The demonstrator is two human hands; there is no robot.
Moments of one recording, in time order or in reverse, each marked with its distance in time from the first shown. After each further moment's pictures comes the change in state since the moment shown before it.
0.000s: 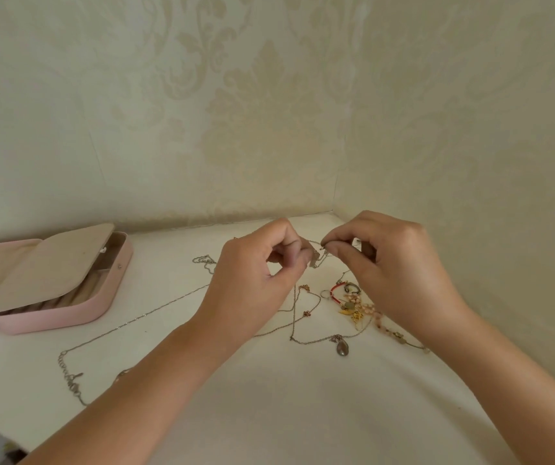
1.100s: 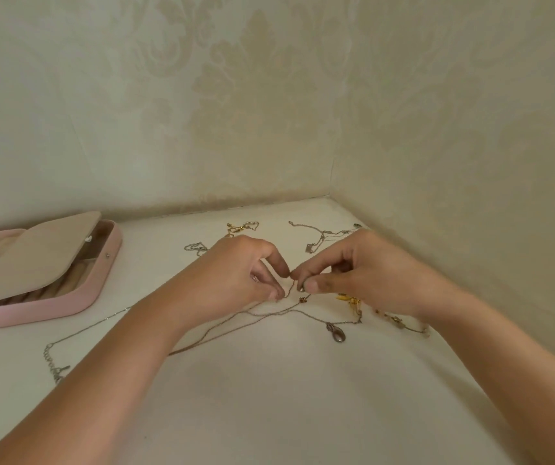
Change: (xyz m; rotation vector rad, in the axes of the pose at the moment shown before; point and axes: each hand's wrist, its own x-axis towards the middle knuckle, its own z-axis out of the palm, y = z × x) left_hand 0.013 -0.017 -0.020 0.289 -0.592 -0.435; right_hand 0.000 0.019 0.011 0.376 -0.625 0.307
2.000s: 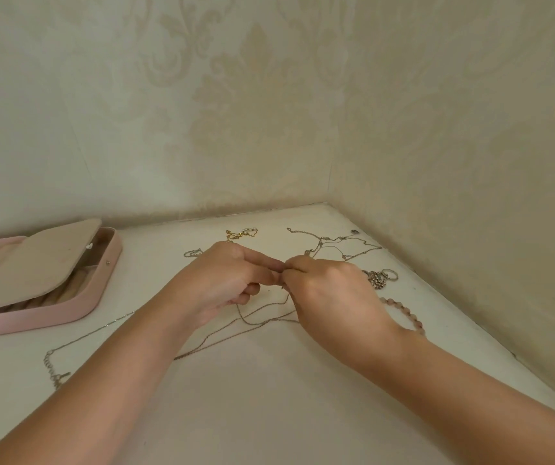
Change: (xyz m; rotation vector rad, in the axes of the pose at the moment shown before) left_hand 0.009 -0.002 0.002 -0.594 0.088 -0.269; right_hand 0.010 0.005 0.053 -0.970 0.437 -0.344
